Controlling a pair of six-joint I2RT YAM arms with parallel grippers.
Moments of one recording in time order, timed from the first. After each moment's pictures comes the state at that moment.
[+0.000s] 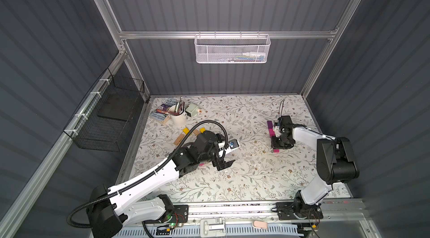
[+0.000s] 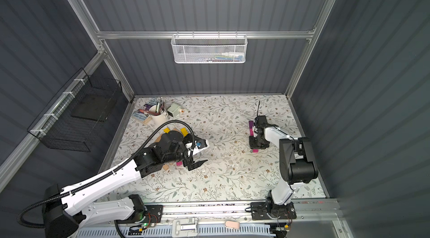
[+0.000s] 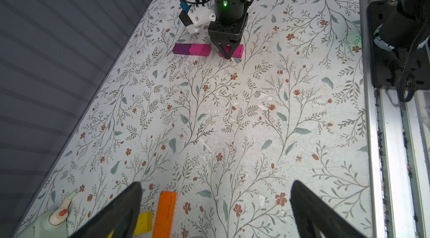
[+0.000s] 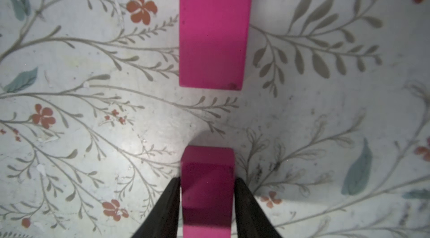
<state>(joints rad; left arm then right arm) -0.94 1.13 0.91 -0.38 0.12 0.47 0.09 1.69 0.95 -0.58 -0.05 0.06</state>
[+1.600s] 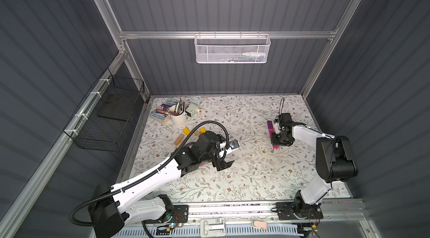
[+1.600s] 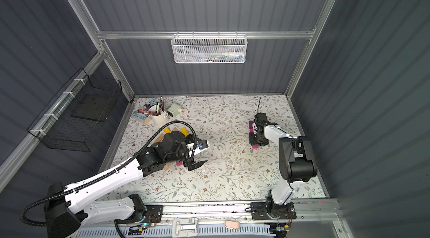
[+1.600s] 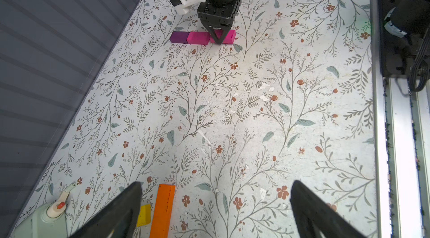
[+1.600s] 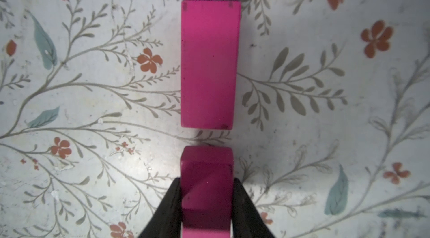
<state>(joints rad) -0.94 1.16 0.91 -0.40 0.10 0.48 0.09 1.72 1.00 -0.55 -0.04 0.08</state>
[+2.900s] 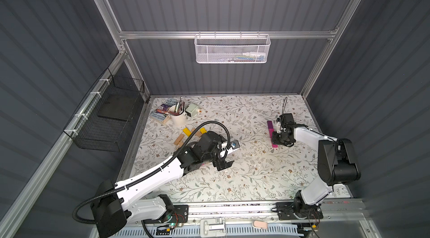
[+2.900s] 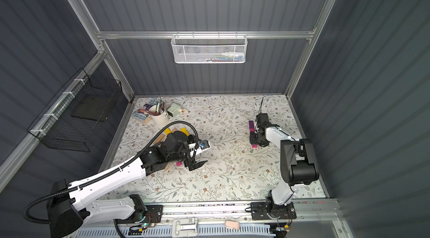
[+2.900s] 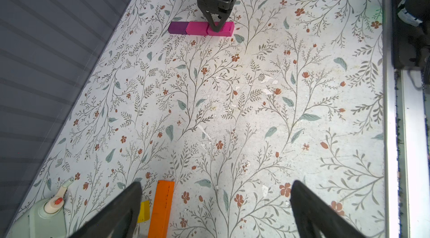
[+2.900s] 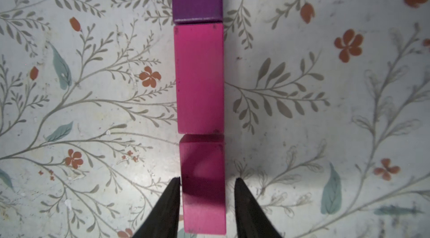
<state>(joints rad) -0.94 1.19 0.91 -0.40 0.08 0.48 0.07 1.67 0.96 -0.48 -0.05 0.13</state>
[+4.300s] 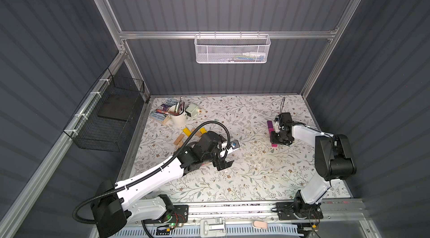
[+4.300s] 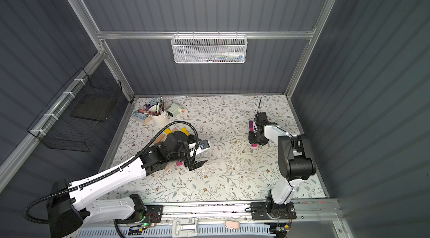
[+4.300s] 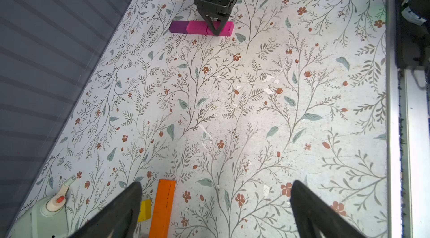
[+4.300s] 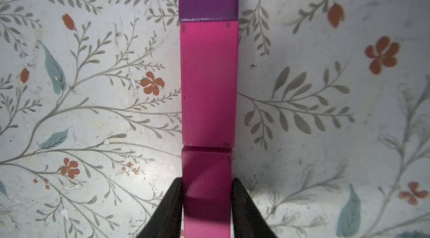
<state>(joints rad) -0.94 1.19 0.91 -0.40 0.07 0.48 0.08 1.74 1.00 -0.50 -0.06 0.11</state>
